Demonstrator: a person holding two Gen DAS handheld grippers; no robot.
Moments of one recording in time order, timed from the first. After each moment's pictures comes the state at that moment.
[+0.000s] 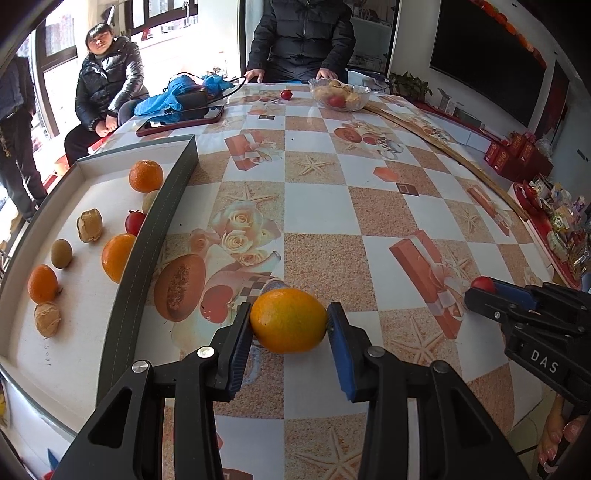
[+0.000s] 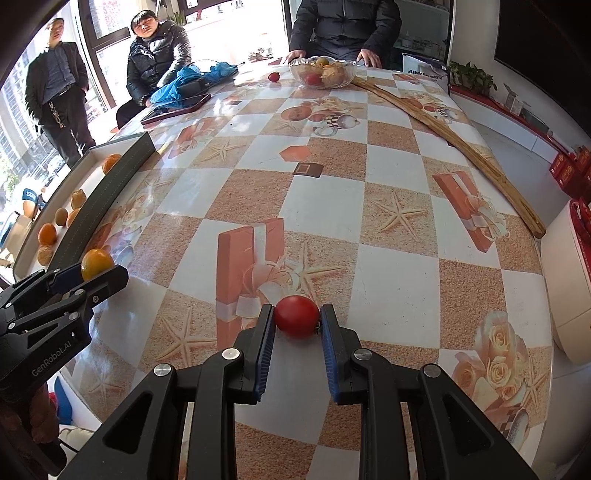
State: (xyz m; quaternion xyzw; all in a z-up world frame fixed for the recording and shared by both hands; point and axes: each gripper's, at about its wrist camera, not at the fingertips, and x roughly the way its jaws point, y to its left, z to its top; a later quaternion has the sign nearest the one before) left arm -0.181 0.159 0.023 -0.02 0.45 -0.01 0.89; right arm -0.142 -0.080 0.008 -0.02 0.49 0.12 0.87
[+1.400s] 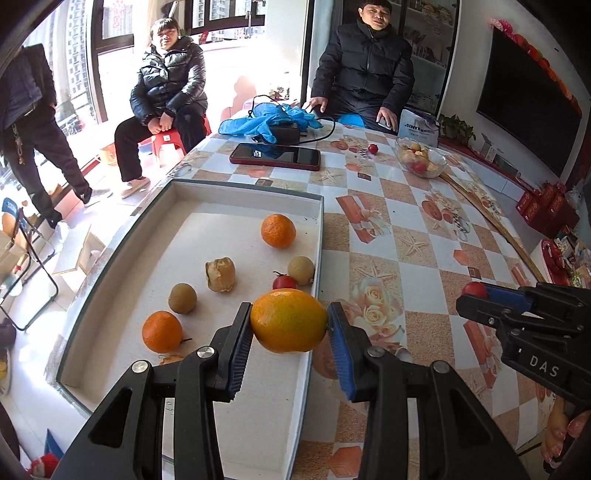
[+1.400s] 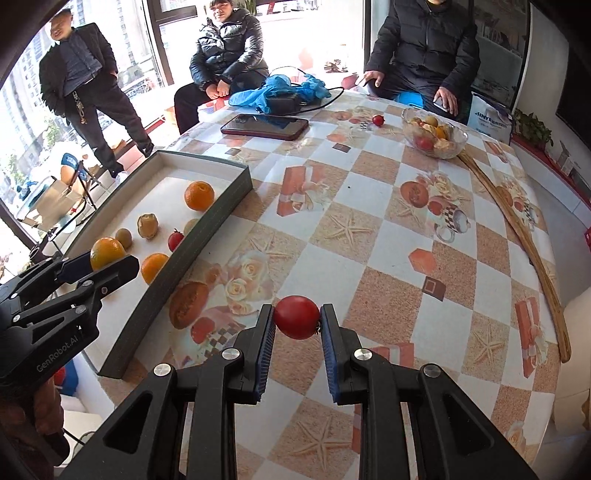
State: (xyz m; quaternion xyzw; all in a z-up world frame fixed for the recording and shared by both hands) left arm -0.172 0.281 0.079 -0.07 0.42 0.08 0.90; right arm -0.093 0.050 0.067 -0.09 0.47 0.23 0.85
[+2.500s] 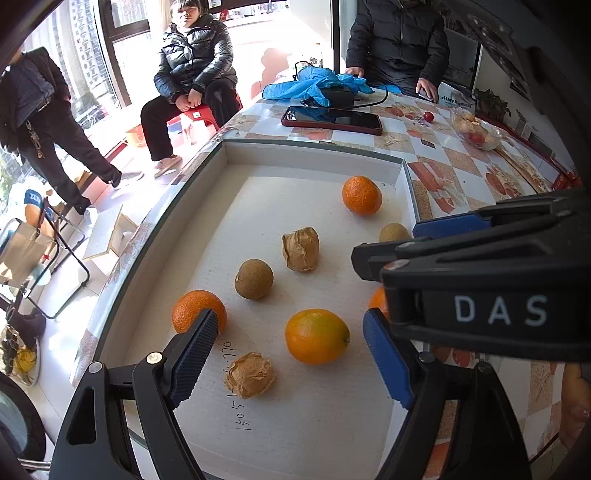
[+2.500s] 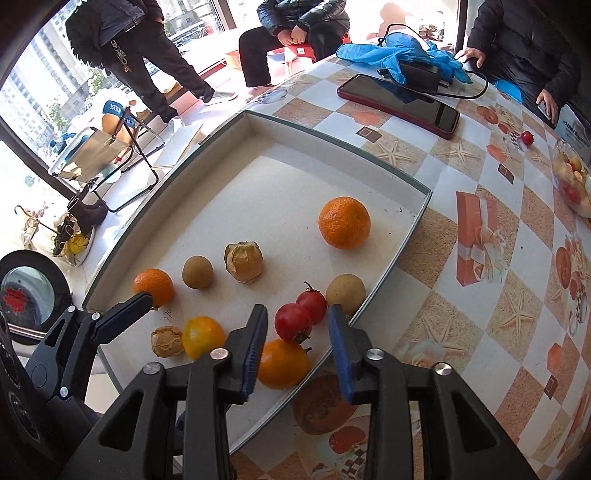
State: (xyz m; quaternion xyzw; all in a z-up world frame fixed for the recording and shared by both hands) left arm -0.163 0.319 0.042 -0.04 0.47 0.13 0.87; right arm -0.044 0.199 0.040 -0.12 0.55 0.33 0.76
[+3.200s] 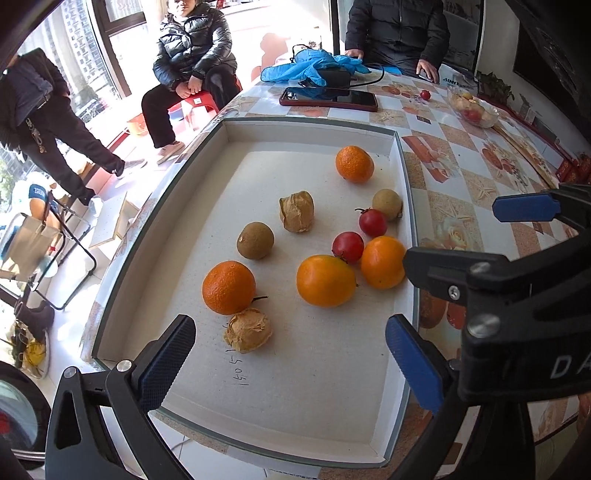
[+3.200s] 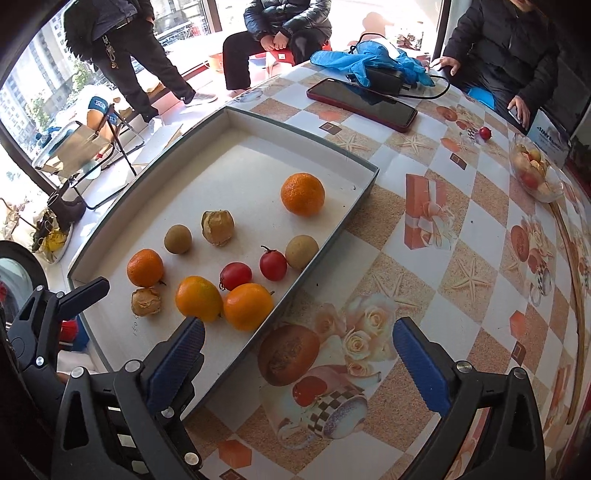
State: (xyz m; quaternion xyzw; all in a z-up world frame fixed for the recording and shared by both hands) left arm -0.178 0.304 0.040 -0.03 0.50 0.14 0.85; right arm -0.069 0.165 0.048 -0.16 0.53 0.28 0.78
